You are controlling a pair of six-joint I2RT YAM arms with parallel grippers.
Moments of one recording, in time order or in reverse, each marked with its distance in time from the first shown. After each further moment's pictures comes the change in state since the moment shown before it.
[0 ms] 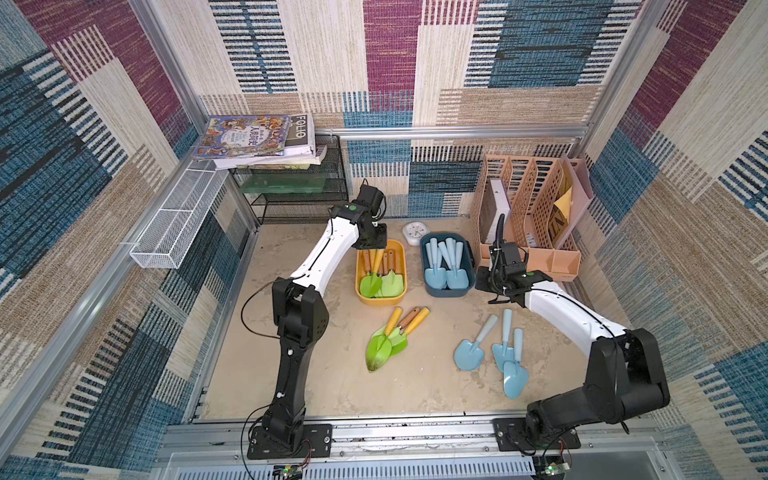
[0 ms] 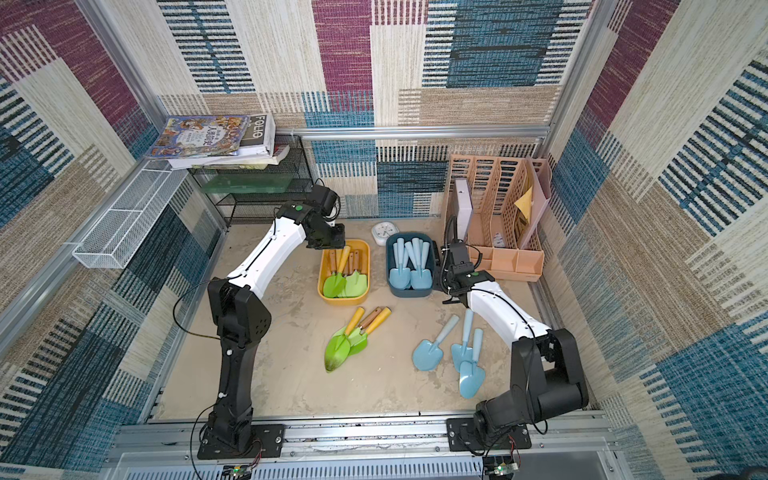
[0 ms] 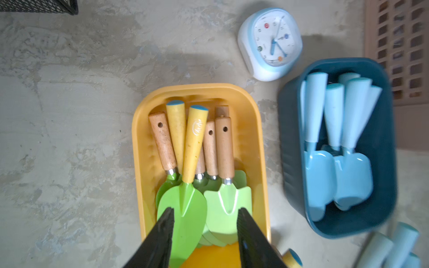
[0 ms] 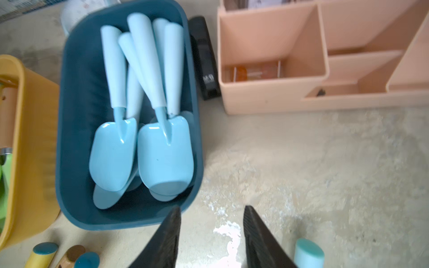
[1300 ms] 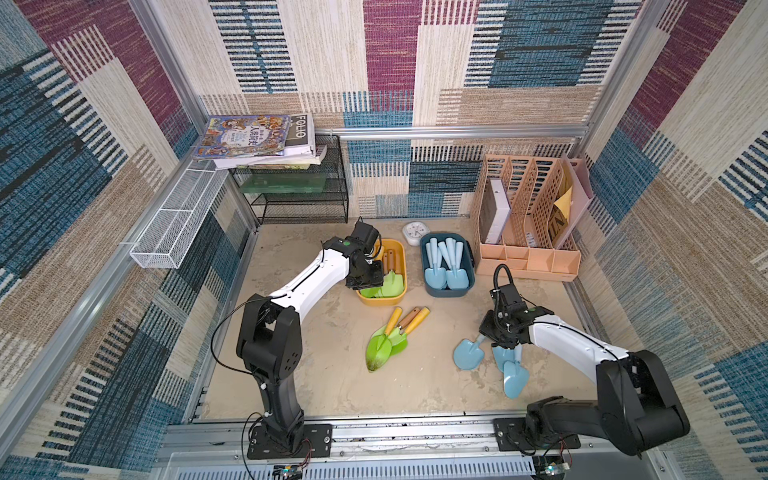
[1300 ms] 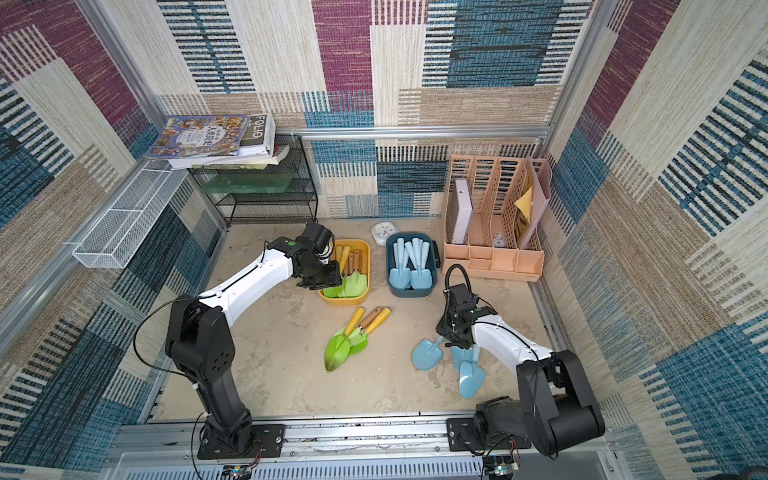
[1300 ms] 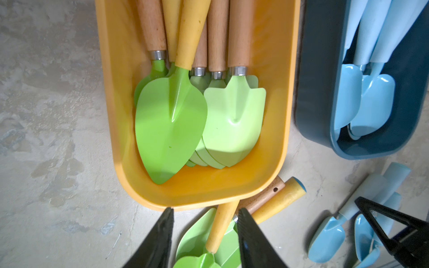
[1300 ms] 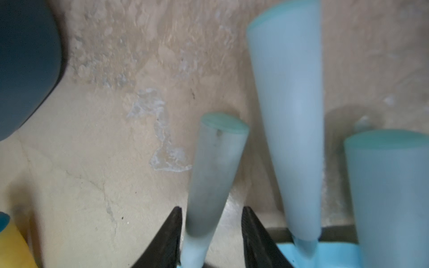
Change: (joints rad) left arm -0.039 -0.334 -0.682 0.216 0.098 -0.128; right arm 0.024 -0.119 -0.339 -0.084 -0.099 0.411
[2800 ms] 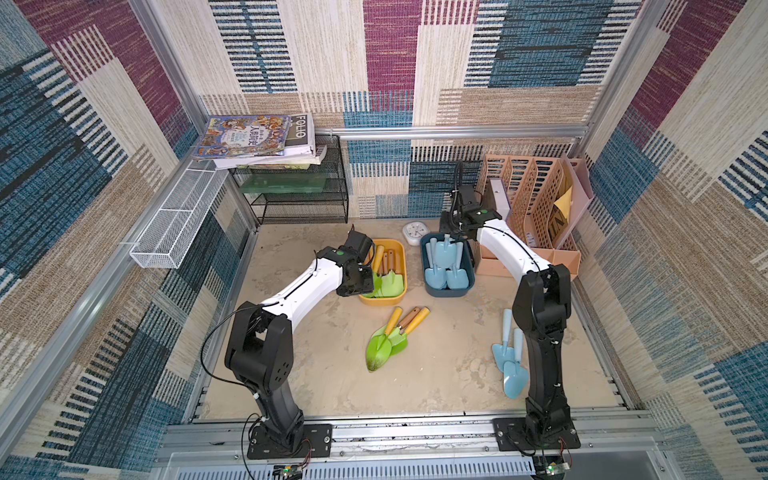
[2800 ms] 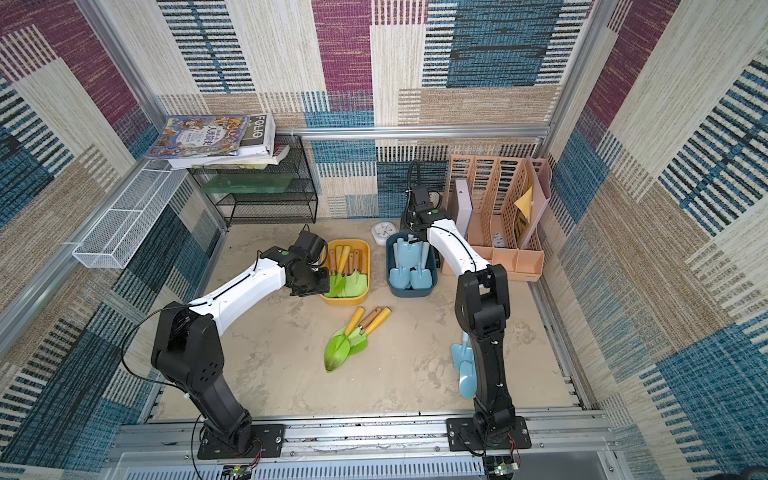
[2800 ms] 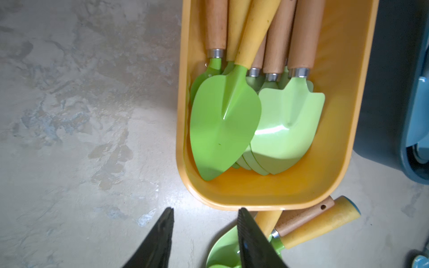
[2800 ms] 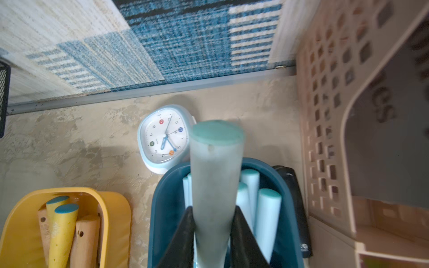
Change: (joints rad) left arm 0.017 -0.101 -0.153 0.058 -0.159 -0.032; right arm 0.066 0.863 1.427 -0.156 0.102 -0.488
